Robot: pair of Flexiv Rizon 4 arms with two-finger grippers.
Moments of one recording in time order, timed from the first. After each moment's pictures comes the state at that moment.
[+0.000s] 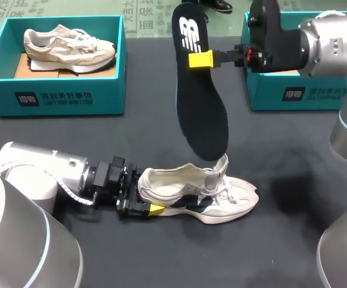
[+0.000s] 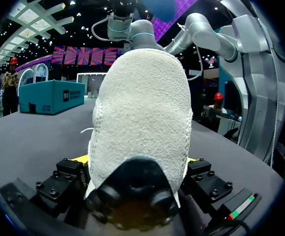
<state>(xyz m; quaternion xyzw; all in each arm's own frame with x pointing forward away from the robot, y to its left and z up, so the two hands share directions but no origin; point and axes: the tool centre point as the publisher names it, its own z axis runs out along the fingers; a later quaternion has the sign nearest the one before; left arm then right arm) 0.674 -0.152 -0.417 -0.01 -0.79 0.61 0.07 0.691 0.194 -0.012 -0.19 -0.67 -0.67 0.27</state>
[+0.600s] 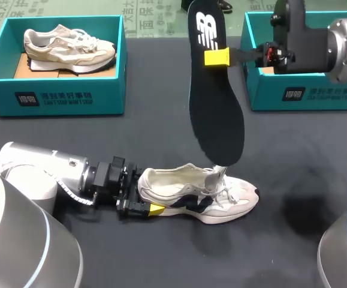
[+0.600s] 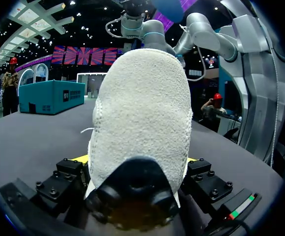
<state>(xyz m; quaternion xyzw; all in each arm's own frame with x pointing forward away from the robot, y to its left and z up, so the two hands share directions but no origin) 0.674 -0.152 -0.417 -0.01 -0.79 0.61 0.07 0.669 0.173 0.010 -0.25 -0.67 -0.66 0.25</state>
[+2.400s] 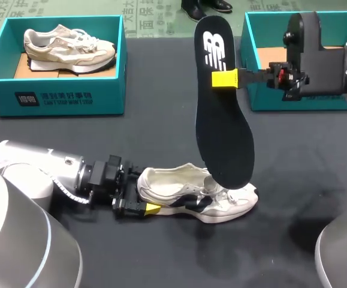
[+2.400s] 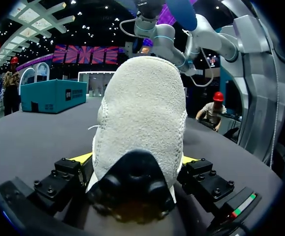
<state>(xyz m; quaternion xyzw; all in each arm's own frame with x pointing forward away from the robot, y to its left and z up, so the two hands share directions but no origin) 0.677 -0.141 -0.416 -0.01 -0.79 0.61 0.06 0.625 0.167 0.008 -0.25 -0.68 -0.65 0.22</state>
